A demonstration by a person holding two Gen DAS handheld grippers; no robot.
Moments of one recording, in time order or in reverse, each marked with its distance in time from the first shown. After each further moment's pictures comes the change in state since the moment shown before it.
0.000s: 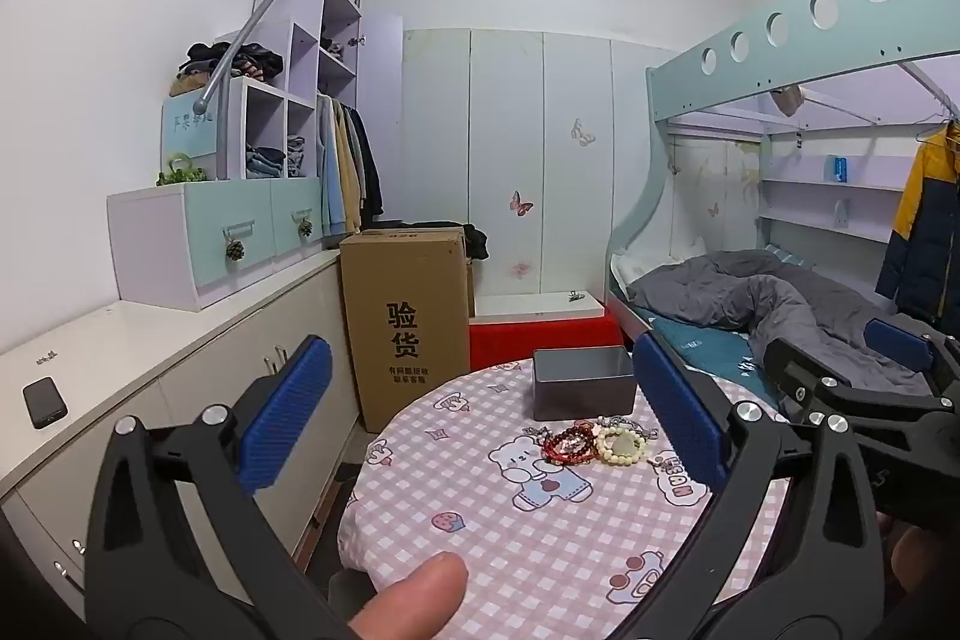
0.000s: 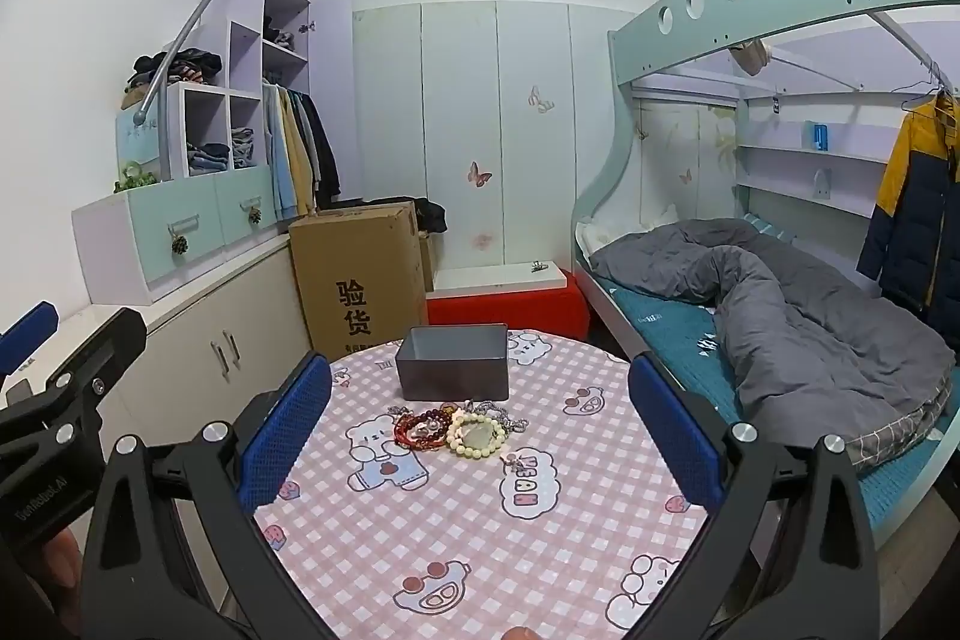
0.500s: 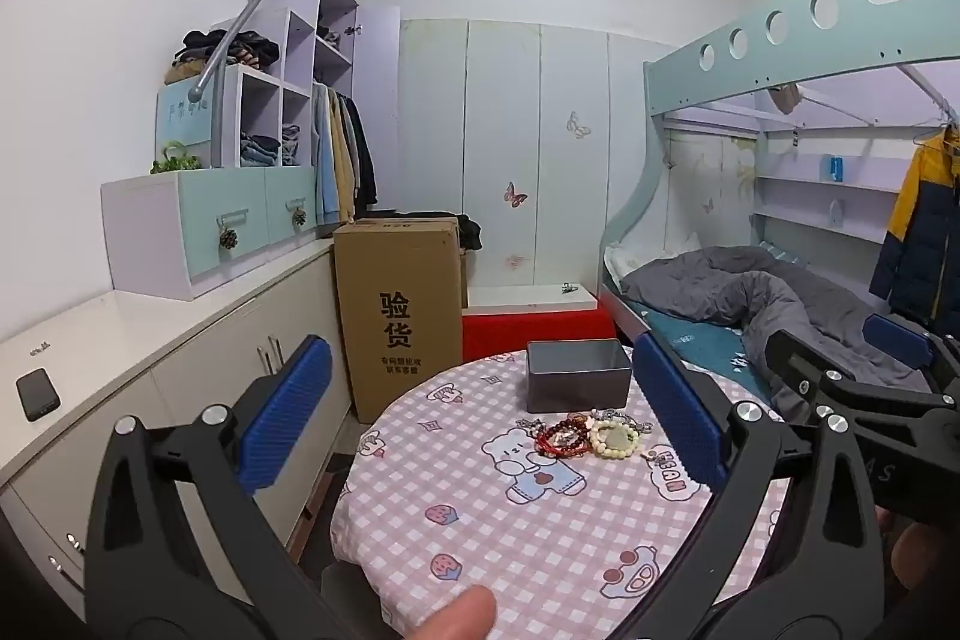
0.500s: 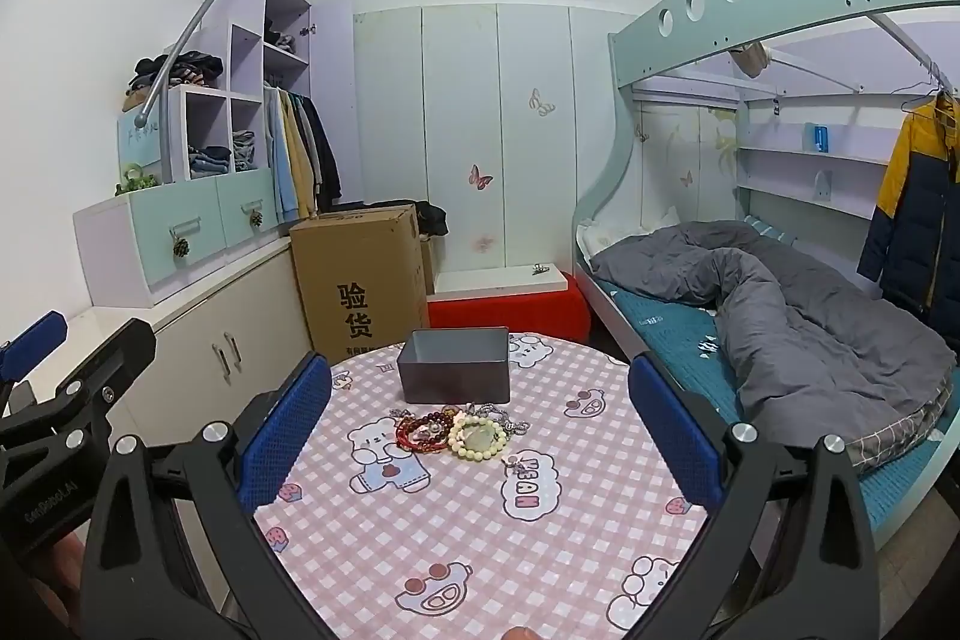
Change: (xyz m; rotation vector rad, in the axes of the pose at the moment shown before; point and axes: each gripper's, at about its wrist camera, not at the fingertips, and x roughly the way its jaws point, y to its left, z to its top) left arm 0.001 0.005 0.000 -0.017 0.013 -0.017; right arm -0.007 0.003 0.007 0.006 -0.010 0.006
